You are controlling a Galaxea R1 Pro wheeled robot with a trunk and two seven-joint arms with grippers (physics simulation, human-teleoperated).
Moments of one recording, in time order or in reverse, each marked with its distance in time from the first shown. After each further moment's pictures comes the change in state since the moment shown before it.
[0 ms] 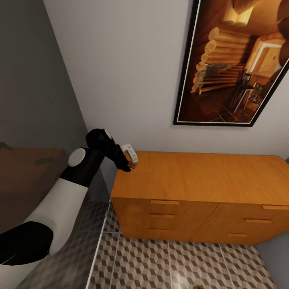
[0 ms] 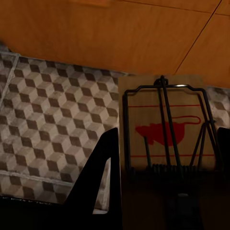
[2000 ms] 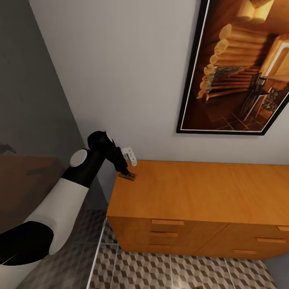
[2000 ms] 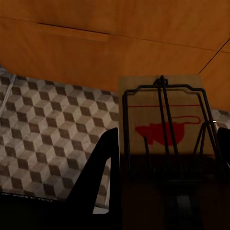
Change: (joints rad) left arm 0.000 0.002 -0.006 0.050 -0.003 -0.078 0.002; right arm 0.004 -0.006 0.001 -0.001 0.002 0.000 0.018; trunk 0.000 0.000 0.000
